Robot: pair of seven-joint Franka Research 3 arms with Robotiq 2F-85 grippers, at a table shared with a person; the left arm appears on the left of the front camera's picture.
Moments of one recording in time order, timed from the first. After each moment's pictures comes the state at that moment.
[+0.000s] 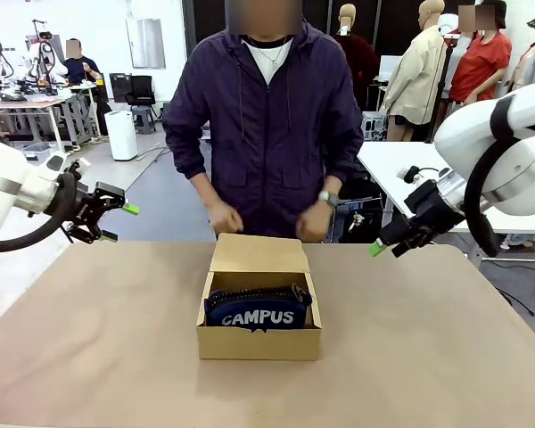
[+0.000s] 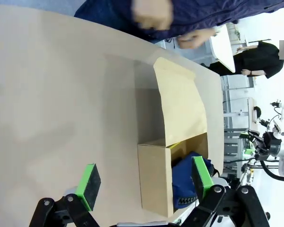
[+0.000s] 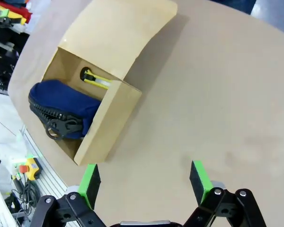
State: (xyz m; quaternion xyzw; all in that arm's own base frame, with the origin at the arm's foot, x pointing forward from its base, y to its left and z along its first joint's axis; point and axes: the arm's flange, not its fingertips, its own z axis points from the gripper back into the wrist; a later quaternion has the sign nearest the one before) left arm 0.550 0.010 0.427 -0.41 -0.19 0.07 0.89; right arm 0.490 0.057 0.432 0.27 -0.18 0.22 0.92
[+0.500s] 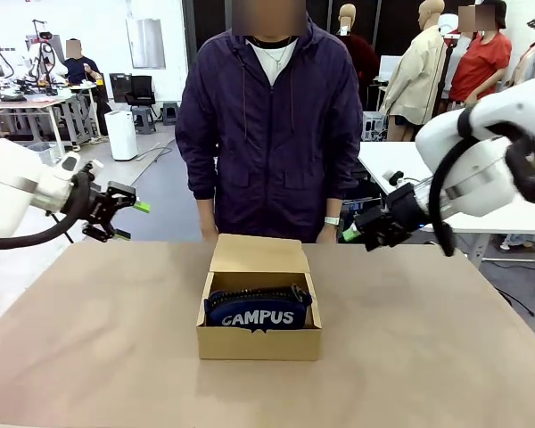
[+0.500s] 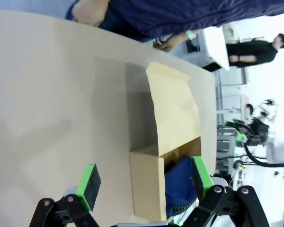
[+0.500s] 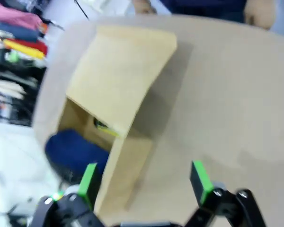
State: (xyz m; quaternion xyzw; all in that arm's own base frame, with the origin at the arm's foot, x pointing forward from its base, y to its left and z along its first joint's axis) left arm 0.586 -0.004 0.412 -0.44 -0.16 0.07 0.88; right arm 0.568 0.075 0.390 0.37 -0.18 0.13 0.90
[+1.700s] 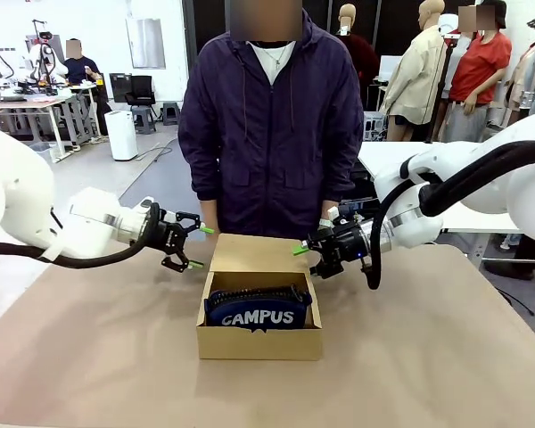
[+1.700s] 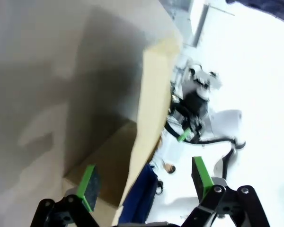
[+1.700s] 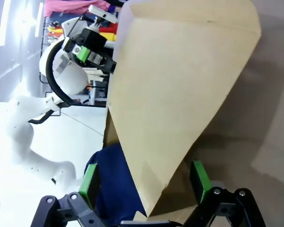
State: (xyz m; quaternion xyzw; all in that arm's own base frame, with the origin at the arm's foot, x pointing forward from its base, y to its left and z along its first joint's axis) left arm 0.672 -0.132 0.280 -0.59 0.11 0.12 0.79; right arm 0.640 0.164 0.263 0.58 -0.02 0.12 0.80
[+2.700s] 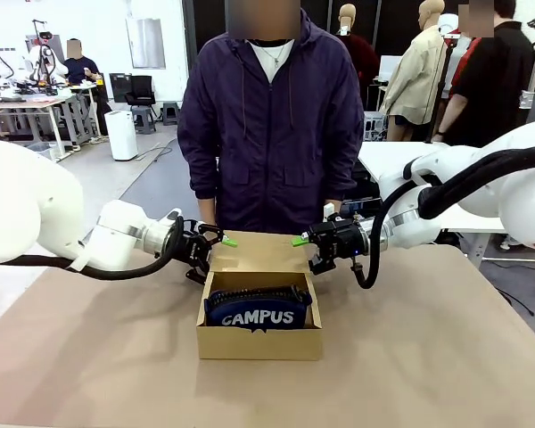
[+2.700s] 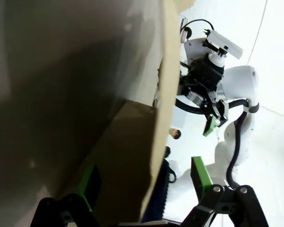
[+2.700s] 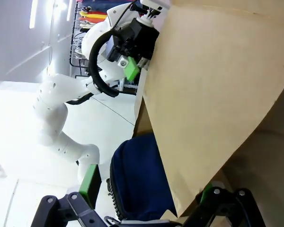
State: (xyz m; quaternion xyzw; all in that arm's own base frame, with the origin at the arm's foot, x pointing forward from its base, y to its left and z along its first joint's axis) left arm 0.674 -0.188 0.247 -0.60 0.14 0.02 0.78; right arm 0.641 0.171 0.269 0.64 0.01 0.15 0.75
